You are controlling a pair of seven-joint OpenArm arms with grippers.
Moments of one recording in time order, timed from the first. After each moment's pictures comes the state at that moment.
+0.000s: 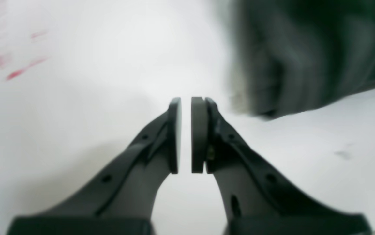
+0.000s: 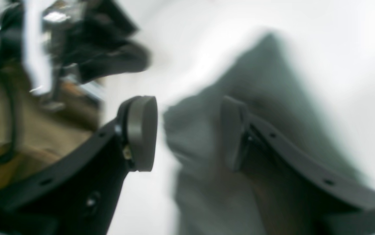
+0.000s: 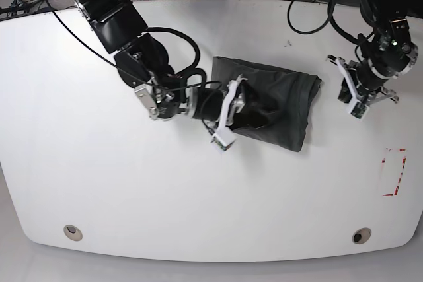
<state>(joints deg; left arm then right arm) 7.8 -14.1 -20.6 110.5 -14.9 -42.8 61.2 17.6 11.8 -32.2 76.1 54.2 35.1 -33.5</state>
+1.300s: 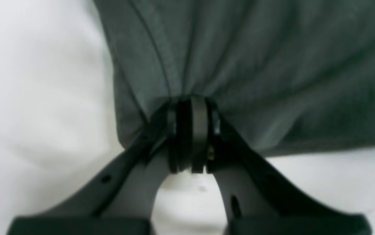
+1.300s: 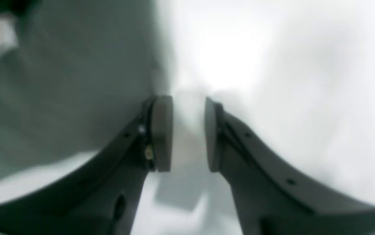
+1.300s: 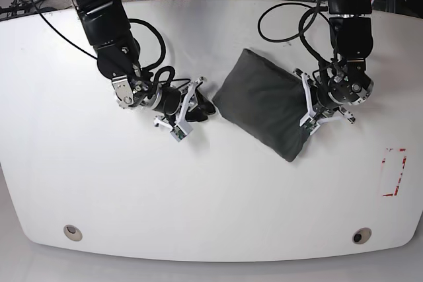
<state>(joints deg) -4.6 -11.2 -6.7 87.6 4.0 -43.2 51.6 13.5 14.4 -22.7 63.6 27.3 35.5 -25.7</state>
